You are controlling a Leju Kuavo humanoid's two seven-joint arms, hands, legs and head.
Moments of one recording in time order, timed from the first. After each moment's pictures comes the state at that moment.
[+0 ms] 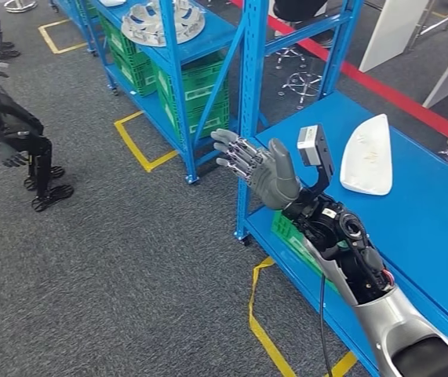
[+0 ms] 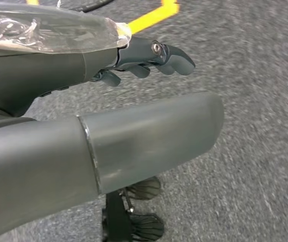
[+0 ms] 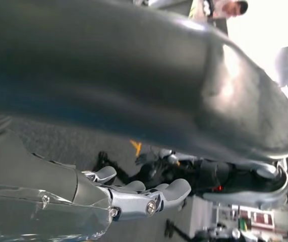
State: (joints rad) left arm -0.26 0.07 1.52 -0.15 -1.27 -0.06 -0.29; right arm -0.41 -0.17 0.34 -1.51 -0.46 0.42 0.02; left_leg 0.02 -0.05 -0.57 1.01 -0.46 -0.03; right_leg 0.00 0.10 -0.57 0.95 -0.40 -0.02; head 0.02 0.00
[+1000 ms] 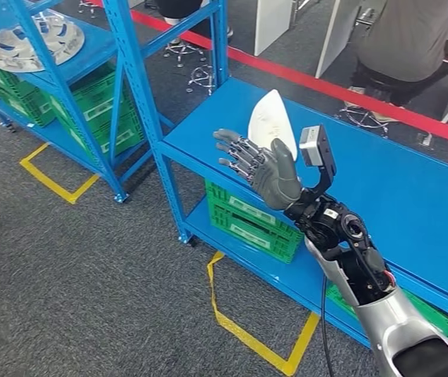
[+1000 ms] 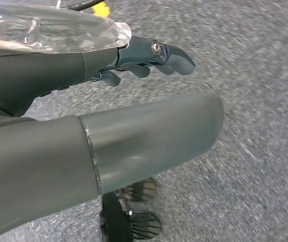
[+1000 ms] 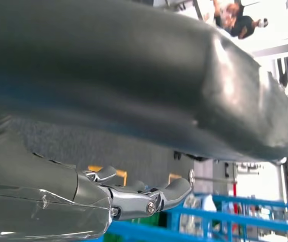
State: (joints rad) left arm -0.27 0.07 1.52 -0.15 -1.27 -0.06 -0.29; right arm -0.41 -0.18 0.34 -1.52 -0.46 0.42 0.02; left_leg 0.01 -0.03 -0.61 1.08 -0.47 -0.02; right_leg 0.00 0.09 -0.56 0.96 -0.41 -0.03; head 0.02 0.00
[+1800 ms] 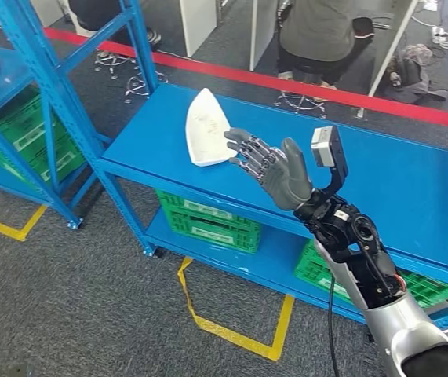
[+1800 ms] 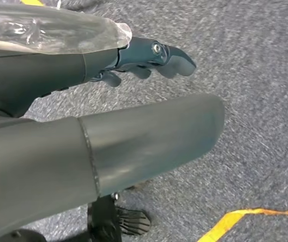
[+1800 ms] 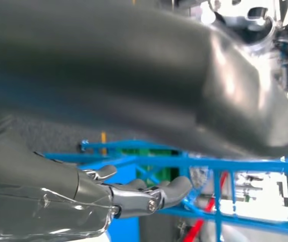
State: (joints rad) left arm -0.27 0.07 1.52 -0.15 -1.24 -0.07 -0.31; right arm -0.41 -0.18 0.33 -1.52 -0.46 0.42 0.02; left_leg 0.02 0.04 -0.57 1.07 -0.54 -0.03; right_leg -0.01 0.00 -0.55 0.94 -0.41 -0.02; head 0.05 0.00
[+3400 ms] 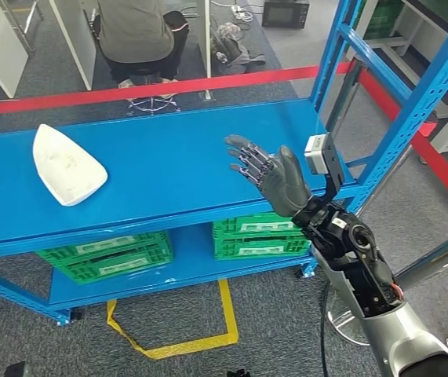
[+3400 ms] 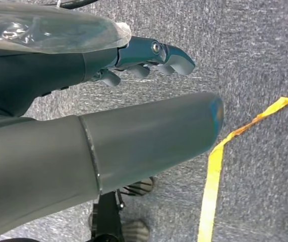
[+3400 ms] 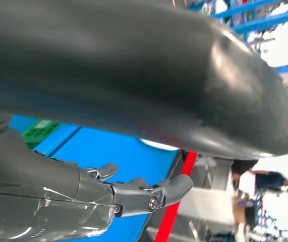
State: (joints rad) left arm -0.28 0.07 1.52 -0.15 -1.26 -0.08 -0.29; right arm -0.36 -0.19 0.31 -1.55 -0.41 0.38 0.04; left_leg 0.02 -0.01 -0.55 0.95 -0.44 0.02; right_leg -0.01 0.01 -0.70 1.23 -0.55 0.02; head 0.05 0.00
